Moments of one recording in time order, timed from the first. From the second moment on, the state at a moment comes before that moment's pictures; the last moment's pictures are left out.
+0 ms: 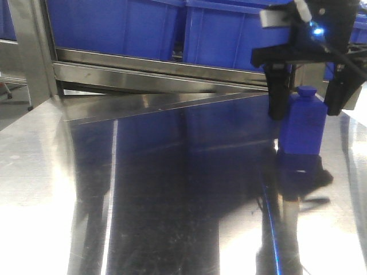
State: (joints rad) left arm -0.36 0.04 -0.69 0.28 0.64 -0.19; right arm 0.30 1.85 -1.48 -0.03 1.07 0.26
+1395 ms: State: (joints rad) left arm -0.36 0.04 -0.69 0.28 0.64 -0.19; right arm 0.31 0.89 -0.68 -0.10 0.60 0.17
